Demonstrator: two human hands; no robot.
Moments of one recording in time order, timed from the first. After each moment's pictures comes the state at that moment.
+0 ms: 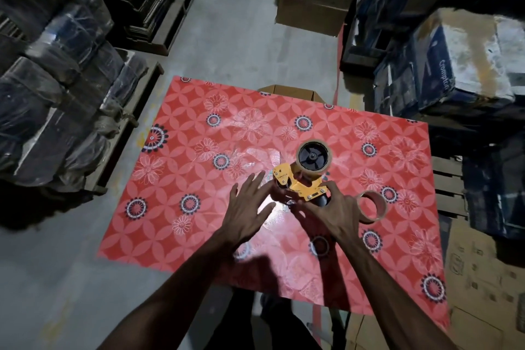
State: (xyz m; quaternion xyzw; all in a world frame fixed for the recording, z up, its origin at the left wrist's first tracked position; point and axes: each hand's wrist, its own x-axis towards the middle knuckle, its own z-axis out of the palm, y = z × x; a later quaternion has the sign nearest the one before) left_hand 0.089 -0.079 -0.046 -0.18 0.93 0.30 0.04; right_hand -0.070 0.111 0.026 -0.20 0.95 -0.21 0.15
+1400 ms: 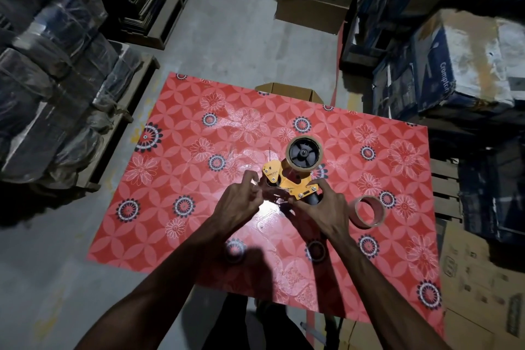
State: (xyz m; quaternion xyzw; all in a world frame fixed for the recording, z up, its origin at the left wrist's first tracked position) left_hand 0.065 -0.101 -0.033 -0.22 0.88 0.42 -0.04; right_hand -0.080 0.094 0.012 -0.21 0.92 -0.29 0.16
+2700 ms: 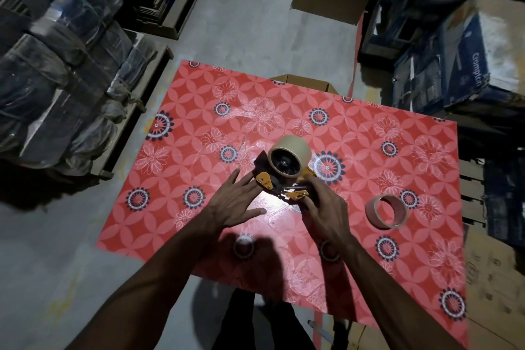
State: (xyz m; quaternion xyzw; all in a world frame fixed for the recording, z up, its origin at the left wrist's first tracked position) left_hand 0.093 -0.146 -0.088 -0.01 0.99 0.08 0.14; right_hand -0.061 0.089 -0.039 -0.34 0.88 -0.28 0.14
